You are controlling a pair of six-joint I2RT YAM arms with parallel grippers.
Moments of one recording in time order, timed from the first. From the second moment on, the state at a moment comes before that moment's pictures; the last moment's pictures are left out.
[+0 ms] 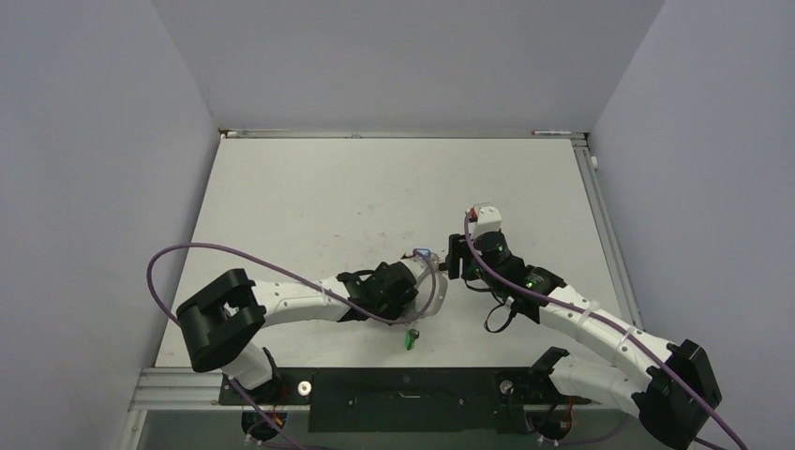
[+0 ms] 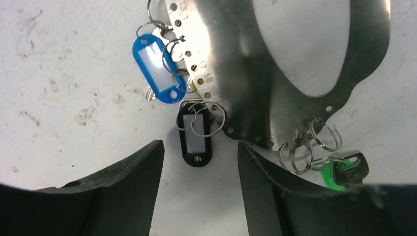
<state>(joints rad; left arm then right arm) -1.08 1.55 0.80 -0.29 -0.33 -0.25 0.71 1.02 0.64 -0.24 0.26 0.35</state>
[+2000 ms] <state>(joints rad) -0.99 1.41 0.84 -0.43 -0.26 -0.38 0.69 1.02 0.64 -0.24 0.23 0.35</state>
